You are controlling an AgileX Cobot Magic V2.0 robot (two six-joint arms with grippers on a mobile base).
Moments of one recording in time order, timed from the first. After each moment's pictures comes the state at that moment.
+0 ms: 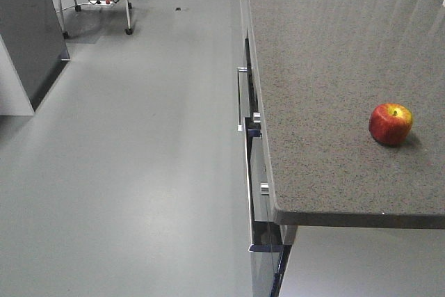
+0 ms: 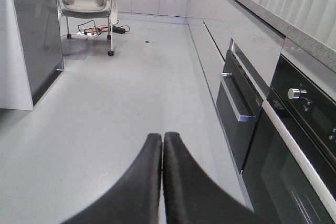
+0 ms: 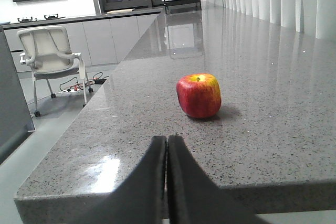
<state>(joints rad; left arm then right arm) -0.06 -0.01 0.03 0.19 0.26 -0.32 -0.01 -0.01 0.03 -0.03 0.08 0.11</state>
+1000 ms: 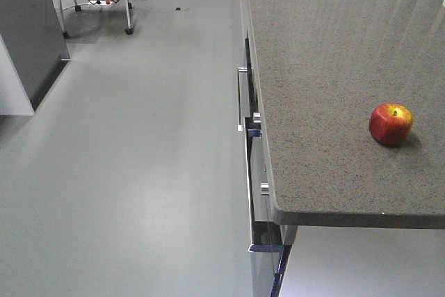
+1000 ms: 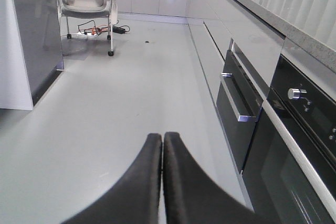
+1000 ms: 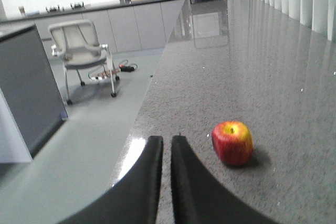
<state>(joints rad) -0.06 -0.01 0.03 0.19 0.26 -0.32 -0.01 0.33 -0.60 0.18 0.47 -0.07</state>
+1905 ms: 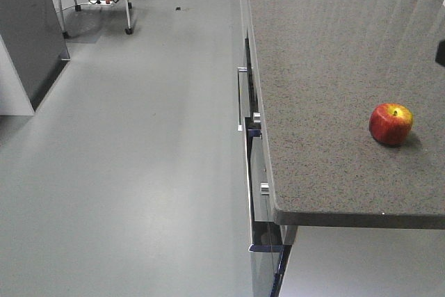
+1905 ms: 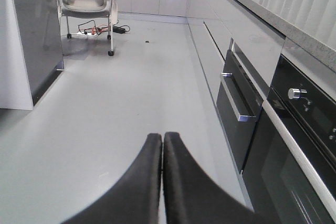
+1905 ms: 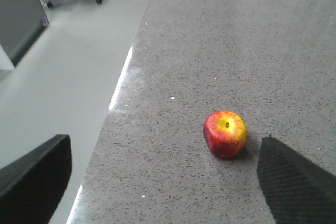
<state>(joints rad) -0.06 -0.01 0.03 0.19 0.26 -0.32 -0.01 0.99 -1.20 0.12 0.79 -0.11</state>
